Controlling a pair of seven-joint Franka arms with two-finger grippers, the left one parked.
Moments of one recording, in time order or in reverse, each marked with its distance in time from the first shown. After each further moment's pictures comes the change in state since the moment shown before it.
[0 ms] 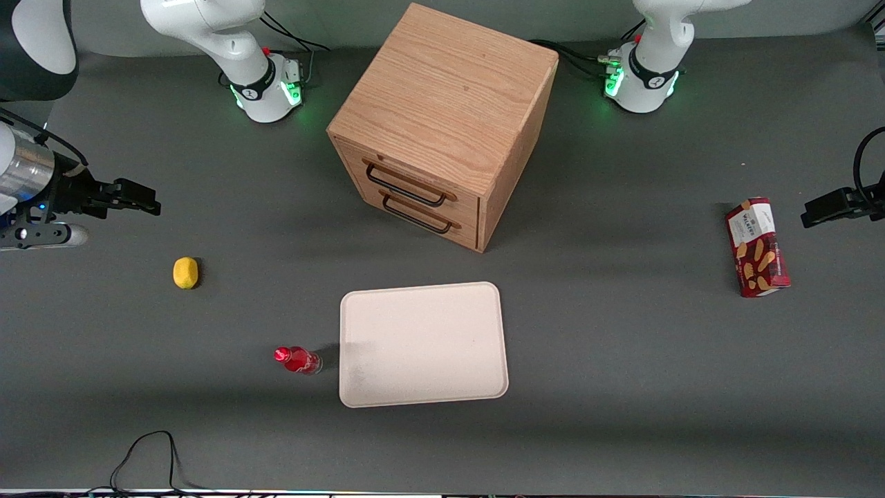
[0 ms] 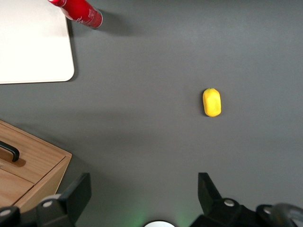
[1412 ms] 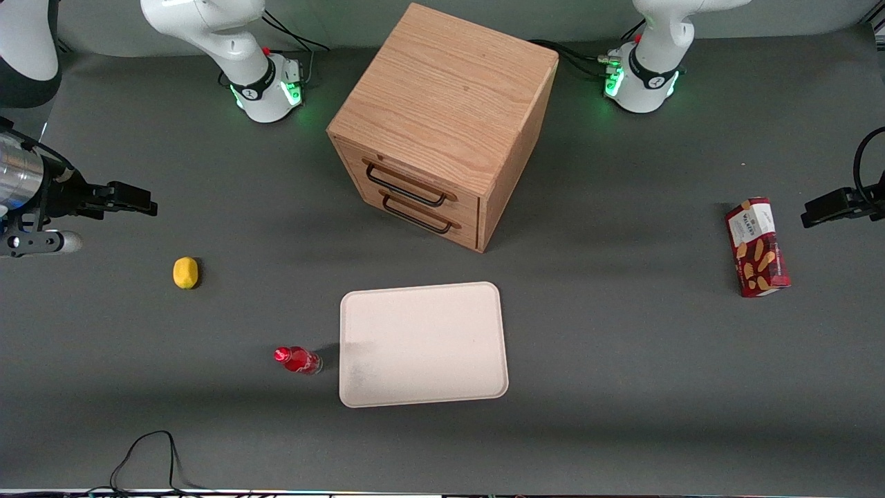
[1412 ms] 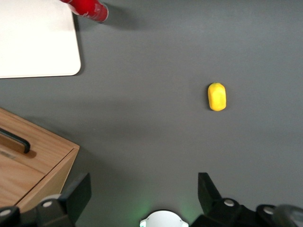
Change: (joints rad) arm -0.021 0.087 0.015 0.144 0.043 -0.116 -0.008
